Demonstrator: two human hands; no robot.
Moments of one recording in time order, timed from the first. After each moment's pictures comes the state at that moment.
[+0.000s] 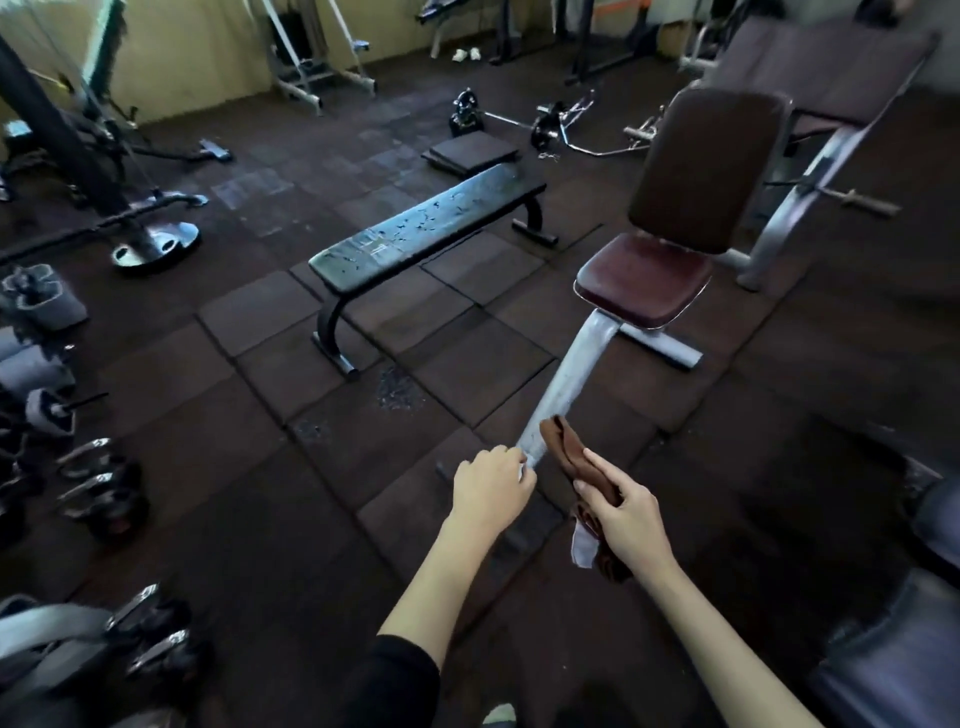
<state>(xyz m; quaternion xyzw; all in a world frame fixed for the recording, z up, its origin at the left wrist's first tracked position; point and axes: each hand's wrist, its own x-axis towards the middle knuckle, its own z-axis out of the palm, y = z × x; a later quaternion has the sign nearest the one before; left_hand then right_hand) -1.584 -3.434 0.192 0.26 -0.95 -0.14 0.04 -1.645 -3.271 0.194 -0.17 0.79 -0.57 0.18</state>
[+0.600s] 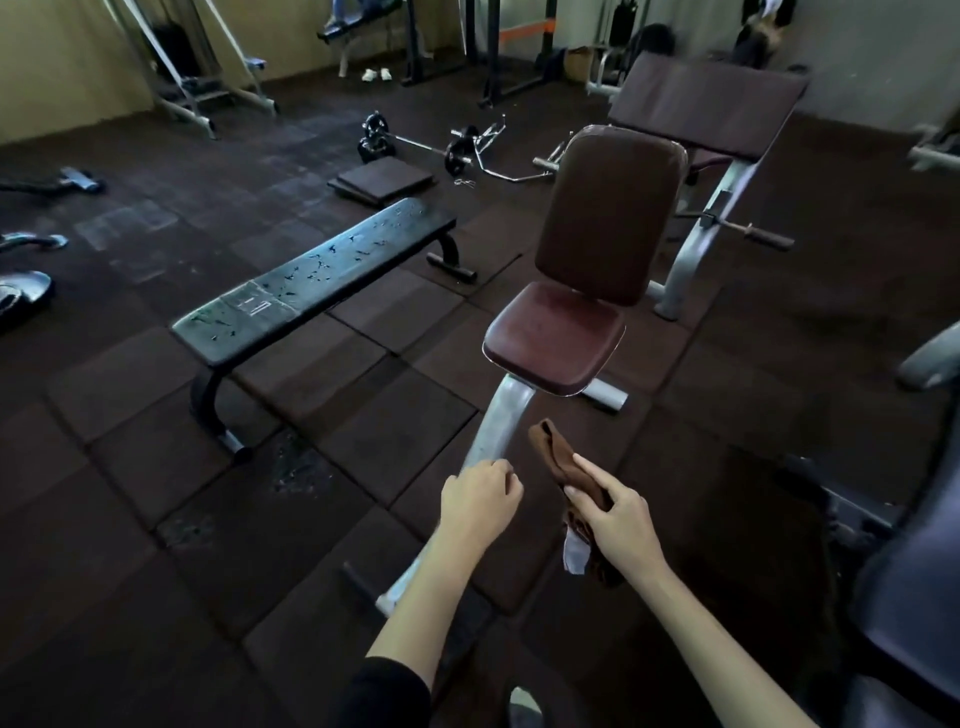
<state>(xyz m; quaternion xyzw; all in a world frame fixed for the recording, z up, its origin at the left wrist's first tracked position) -1.870 -3.440 0.190 0.19 -0.96 -0.20 -0.01 -1.915 -3.268 0.192 -0.13 0.83 -0.53 0.13</state>
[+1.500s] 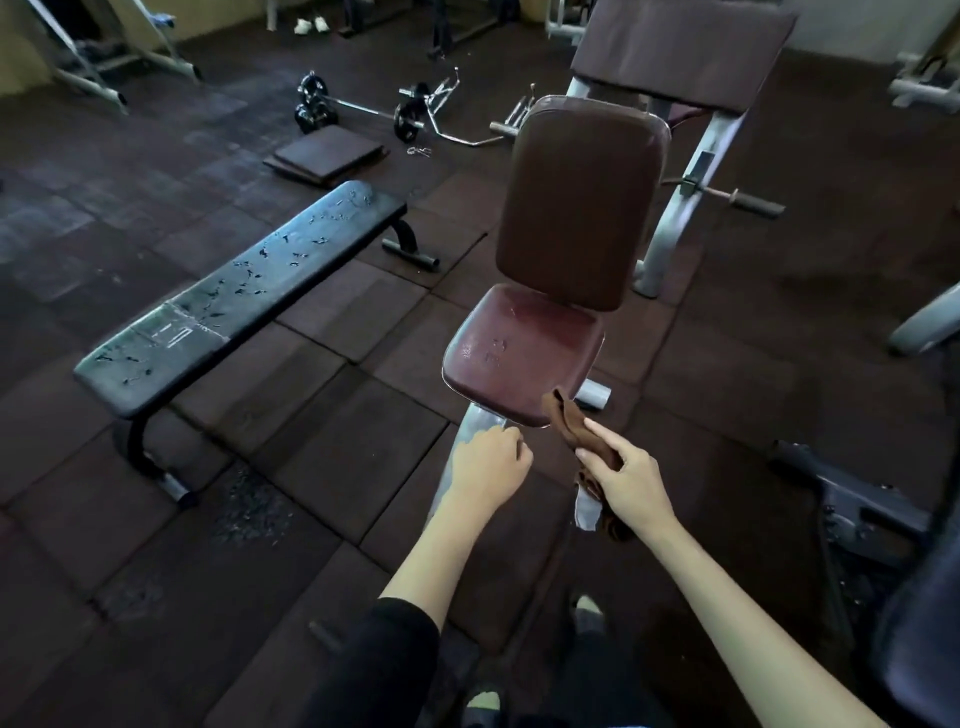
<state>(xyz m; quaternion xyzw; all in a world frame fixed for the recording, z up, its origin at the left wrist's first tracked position) -2.100 -3.468 0.167 0.13 -0.97 -0.19 -0.02 -2.133 -3.290 0.170 -0.09 0.85 -0.52 0.11</state>
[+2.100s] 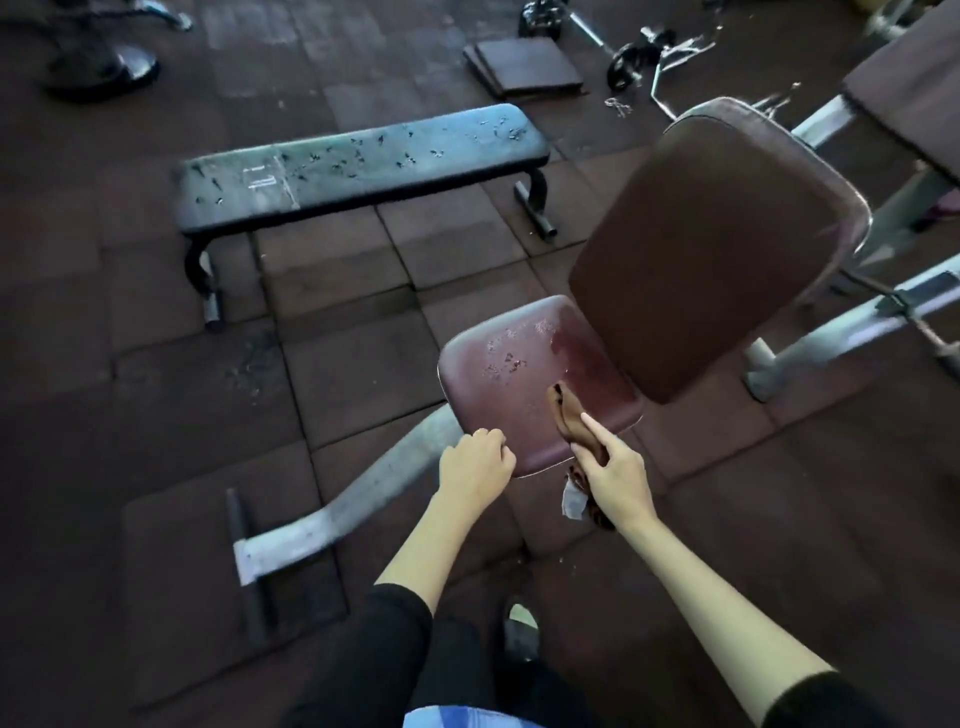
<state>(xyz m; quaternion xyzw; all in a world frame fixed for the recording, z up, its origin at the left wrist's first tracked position) -2.292 -3.410 0.083 0.42 -0.87 -0.26 -0.04 -2.426 -3.285 0.103 -0.29 0.84 -0.38 0.25</state>
